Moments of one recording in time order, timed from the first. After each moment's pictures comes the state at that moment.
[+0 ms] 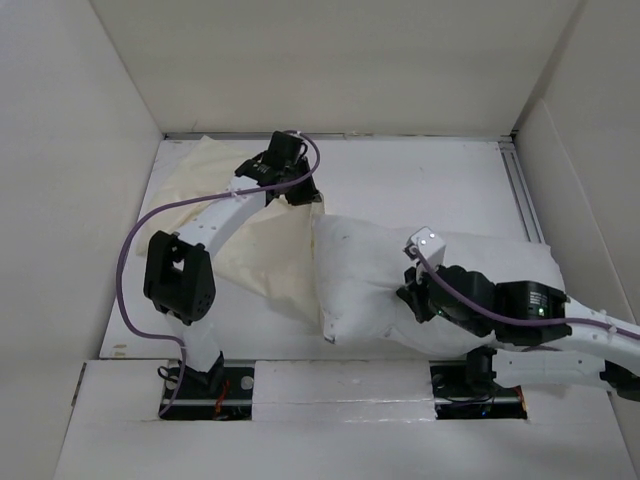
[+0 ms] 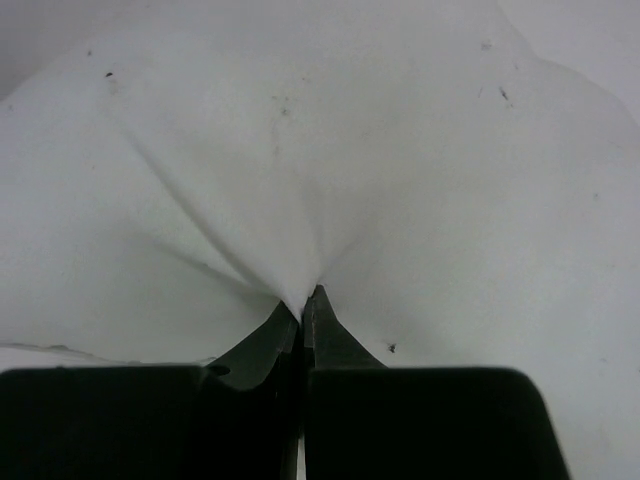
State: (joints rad) left arm -0.48 1.78 1.56 -0.59 0.15 -0.66; right arm 1.32 0.82 1.11 -0.94 0.57 0.45
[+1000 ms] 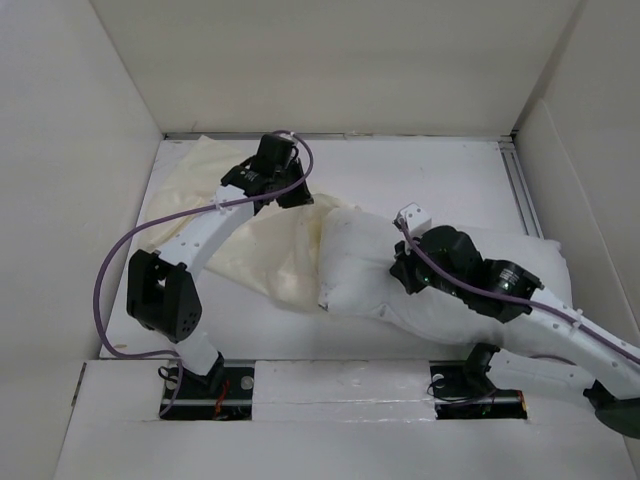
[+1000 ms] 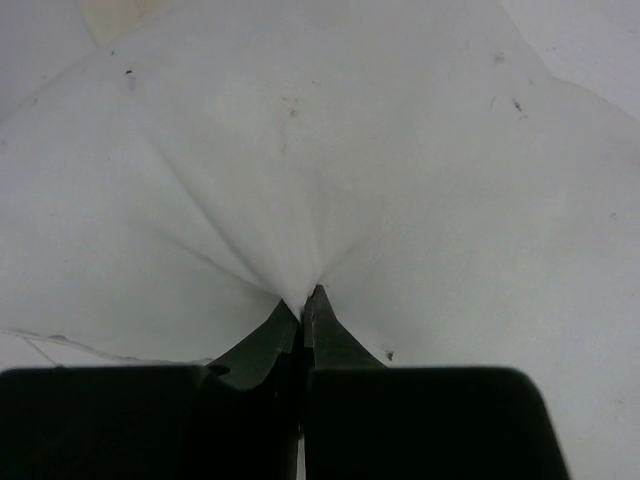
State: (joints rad) left arm -0.48 1.64 1.48 -0.61 0.11 -0.60; right arm 0.92 0.91 1.01 -0.73 0.22 0.25
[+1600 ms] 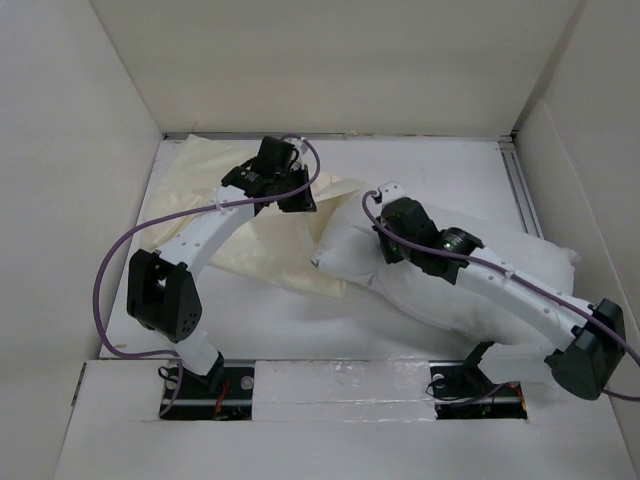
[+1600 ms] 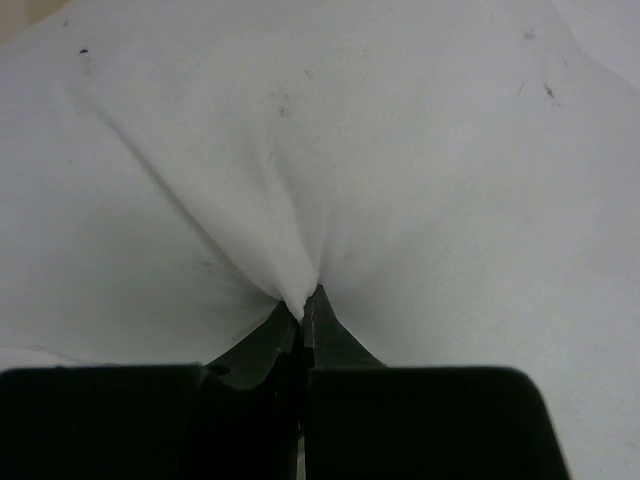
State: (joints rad) left arm -0.48 1.64 1.46 -0.63 0.22 -0.45; right arm 0.77 1.22 1.07 -0.59 0.30 0.19
